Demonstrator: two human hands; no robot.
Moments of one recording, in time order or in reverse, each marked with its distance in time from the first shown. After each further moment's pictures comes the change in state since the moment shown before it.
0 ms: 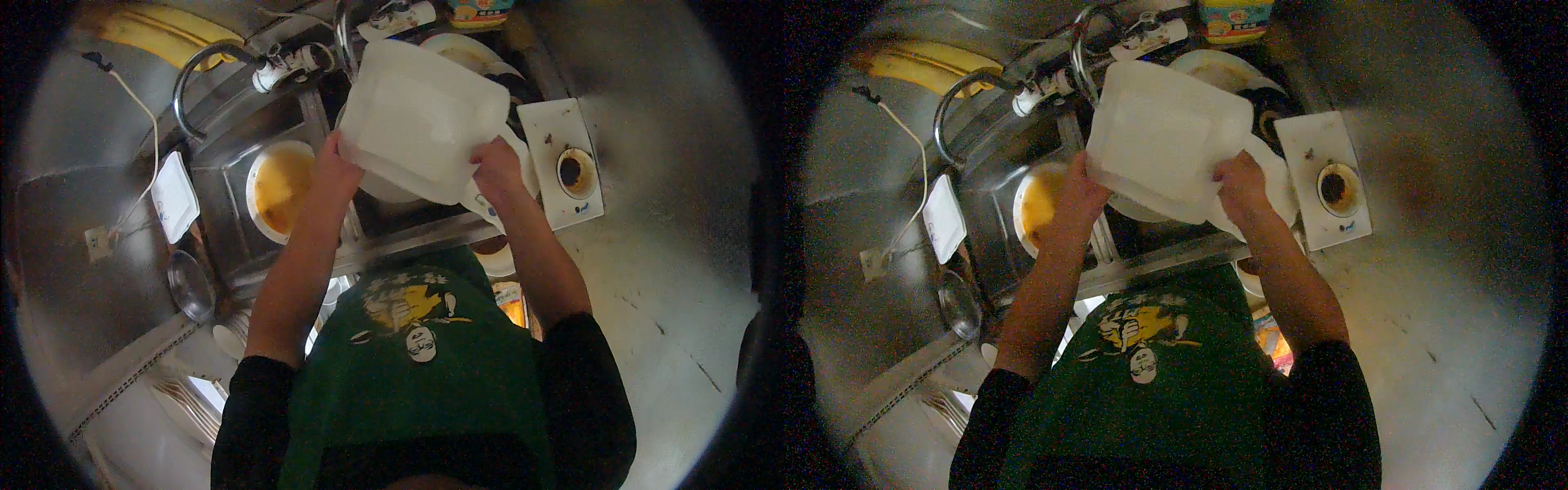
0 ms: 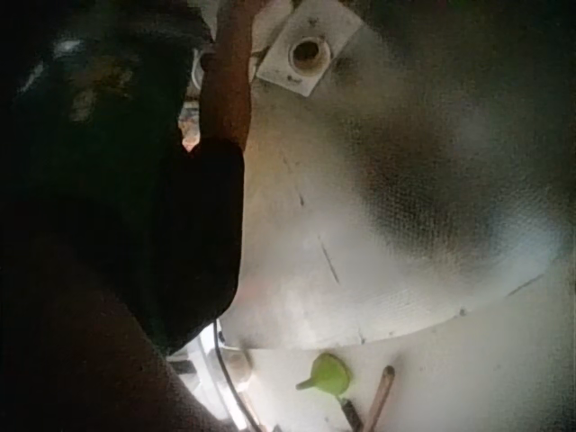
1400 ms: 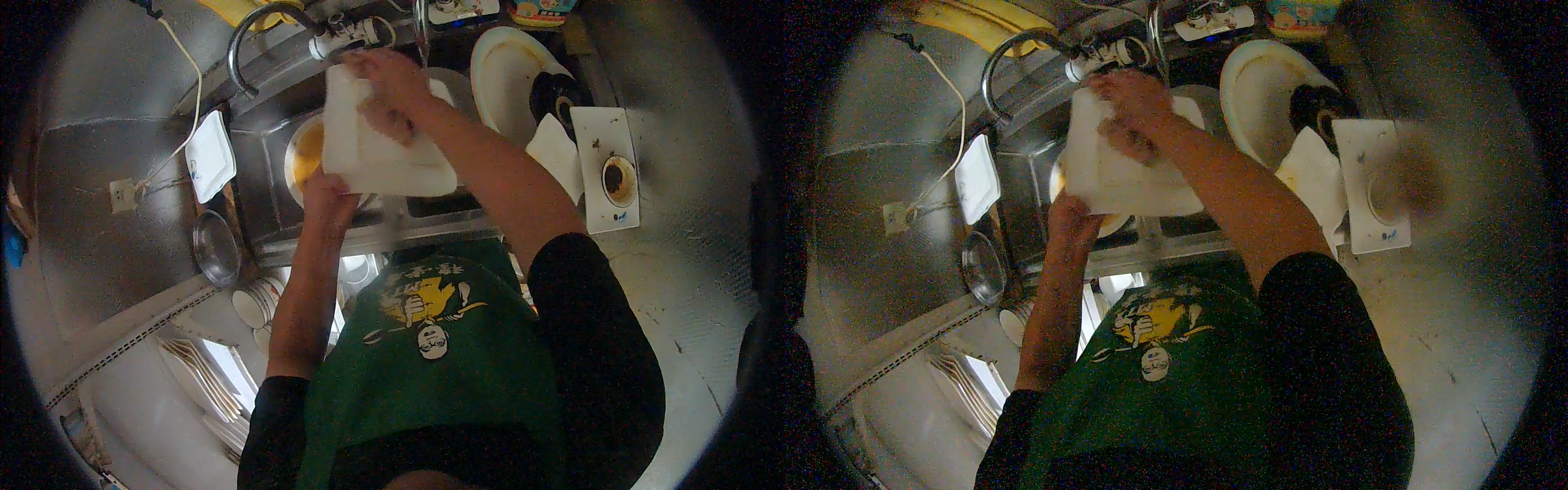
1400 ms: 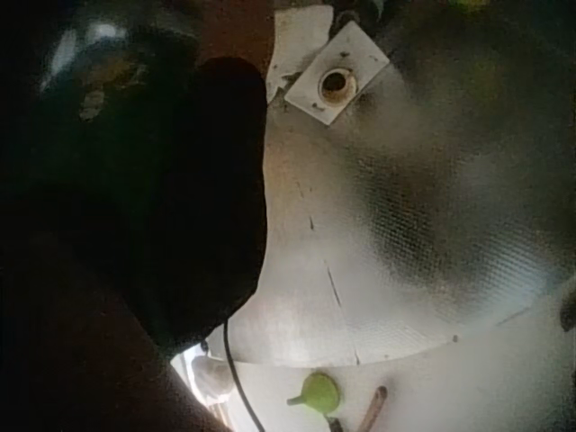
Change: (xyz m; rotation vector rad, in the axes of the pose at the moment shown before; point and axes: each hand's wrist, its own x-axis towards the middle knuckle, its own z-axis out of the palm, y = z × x) left_hand -0.109 0.030 -0.081 -0.933 0.089 -0.095; right_hand 0.052 0.041 0.225 -1.148 -0.494 -0.999
